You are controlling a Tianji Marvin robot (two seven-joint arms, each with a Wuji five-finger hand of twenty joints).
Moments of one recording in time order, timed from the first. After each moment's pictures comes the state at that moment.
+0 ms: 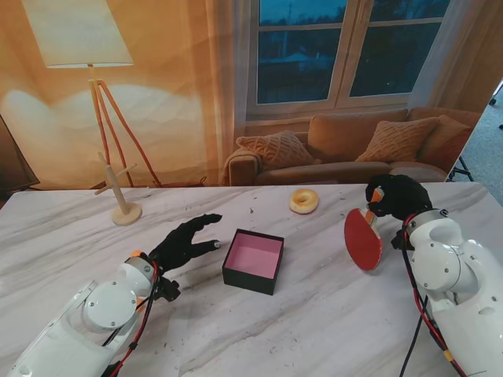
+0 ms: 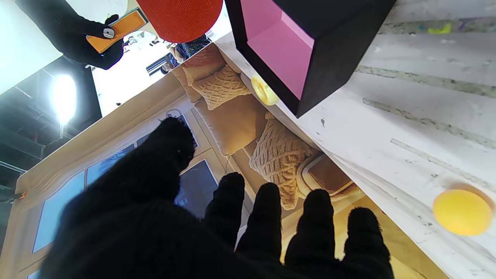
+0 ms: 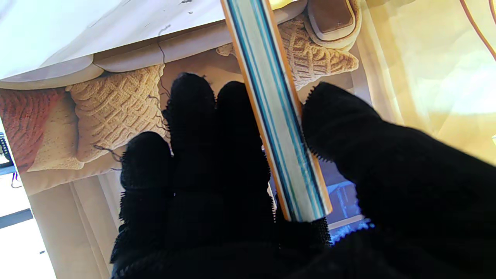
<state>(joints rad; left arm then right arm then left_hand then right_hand) 1.52 -1.11 -1.19 -1.58 0.20 -0.09 -0.13 -1.49 -1.07 1.51 -1.64 -0.78 0.04 0.06 0.70 -0.30 0.56 -0.07 0.32 0.12 0.16 0.36 0.24 0.11 0.19 0.31 0.16 0.21 0.11 0.39 -0.08 0.20 0.18 0.69 0.63 -0.77 1.21 -0.32 0.69 -0.08 1.08 0.54 1.04 0.09 0.75 0.60 1.00 0.08 0.93 0.49 0.43 0.12 1.42 0.68</state>
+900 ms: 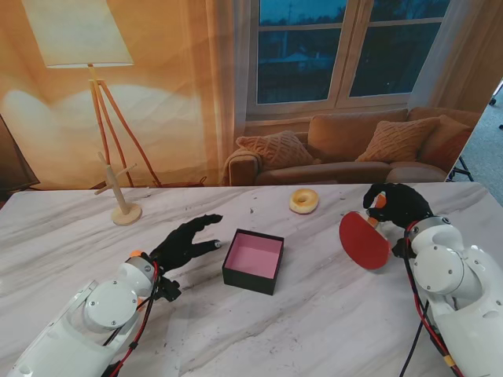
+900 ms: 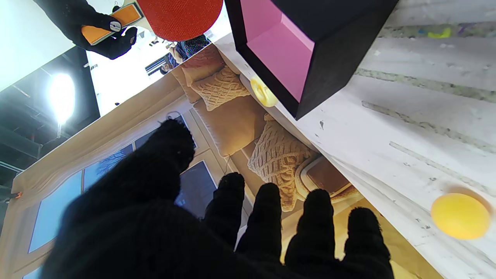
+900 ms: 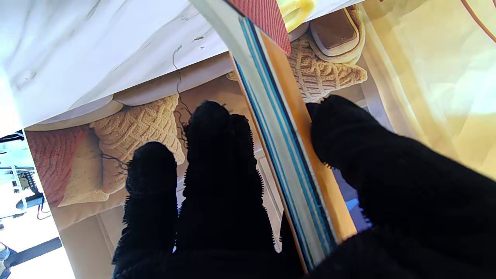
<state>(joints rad) 1.51 -1.11 -1.19 -1.58 0.19 -0.08 -0.13 -1.51 -1.08 1.52 -1.62 -0.70 0.07 0.11 0.70 -0.29 0.55 -0.07 0.32 0.12 0.16 0.36 0.24 0.11 0.18 0.31 0.16 0.21 0.11 0.39 -0.08 0.21 0.18 0.69 0.61 -0.63 1.12 -0.30 0.64 -0.23 0.98 0.50 0.64 0.12 0.80 0.74 0.81 -0.03 1.12 0.66 0.35 0.07 1.44 0.78</state>
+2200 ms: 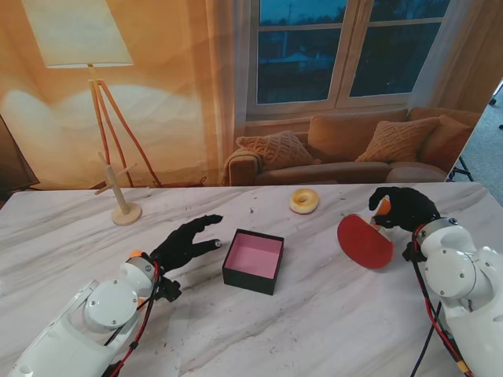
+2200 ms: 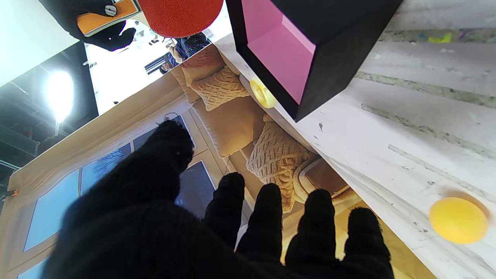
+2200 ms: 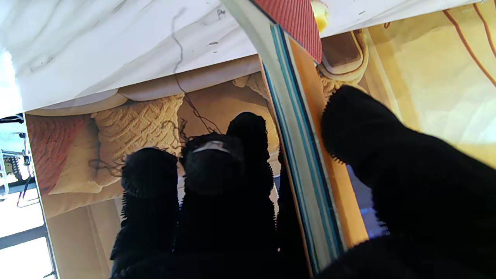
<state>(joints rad) 1.51 -1.12 -1.19 -1.58 0.18 -0.07 -0.13 -1.53 -1.05 1.56 -1.63 -0.77 0.00 0.16 0.70 -0.27 0.52 -0.07 0.32 0.12 0.16 0.36 0.24 0.12 0.17 0.31 0.16 0.22 0.11 0.39 -0.08 0.21 0.17 0.69 0.56 -0.76 1.19 -0.32 0.58 -0.10 0.83 0.63 0.89 0.04 1.01 0.93 1.03 -0.09 1.42 0.75 0.50 0.06 1.50 0.84</state>
